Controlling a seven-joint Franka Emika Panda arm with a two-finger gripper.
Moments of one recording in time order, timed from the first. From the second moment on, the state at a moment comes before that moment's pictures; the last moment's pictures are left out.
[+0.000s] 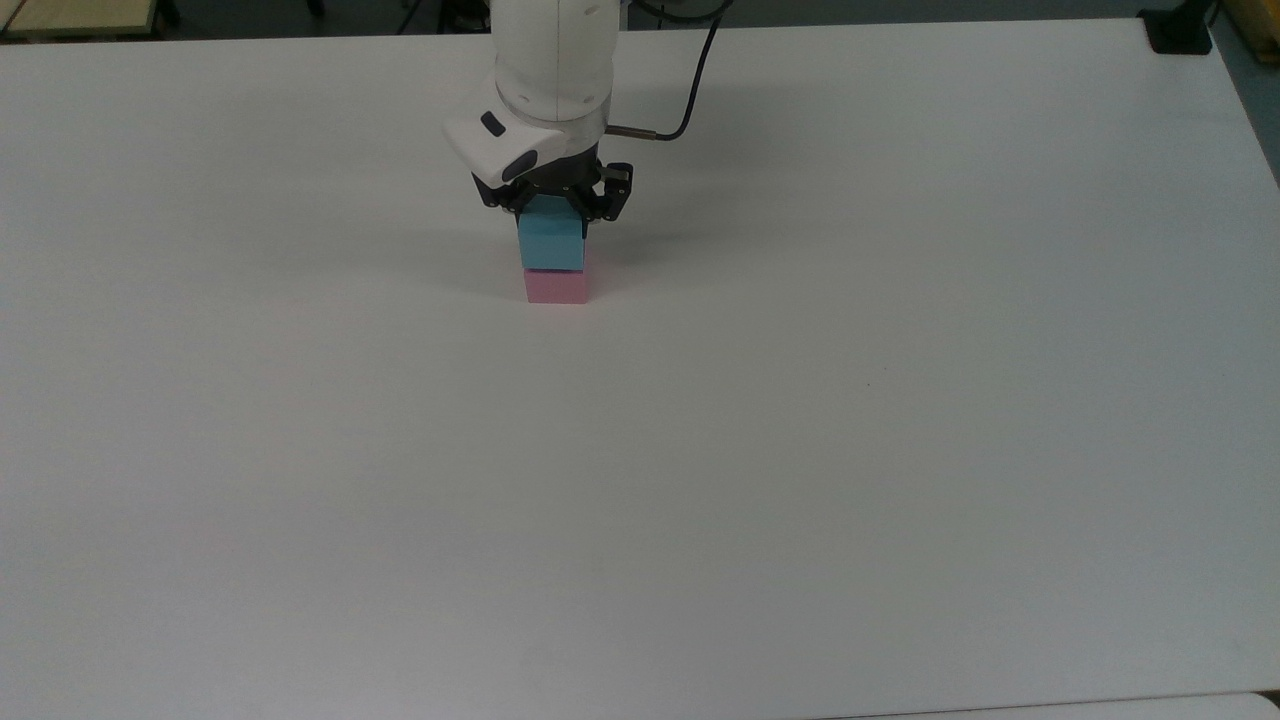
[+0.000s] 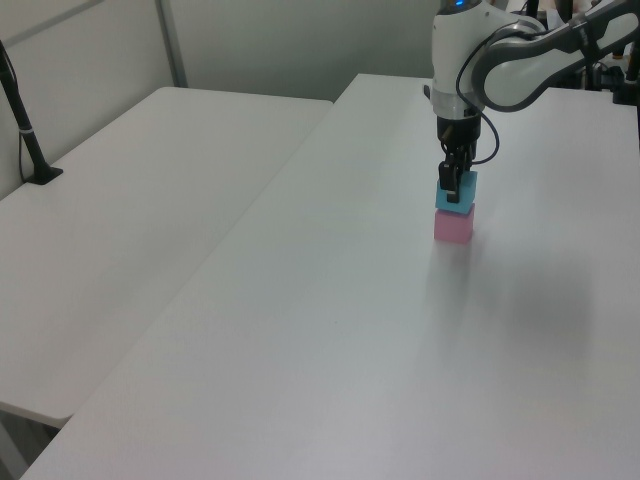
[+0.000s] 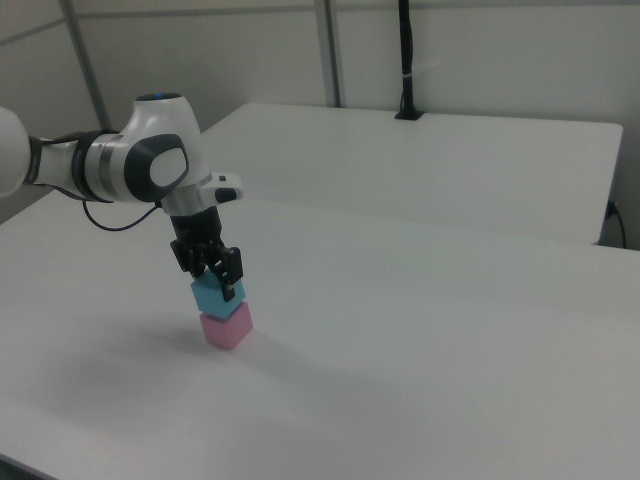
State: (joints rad) arm 0.41 0.15 -0.34 -1.98 -0.05 2.08 0.15
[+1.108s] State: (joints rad) arm 0.41 0.09 -0.33 -1.79 -0.05 1.80 0.15
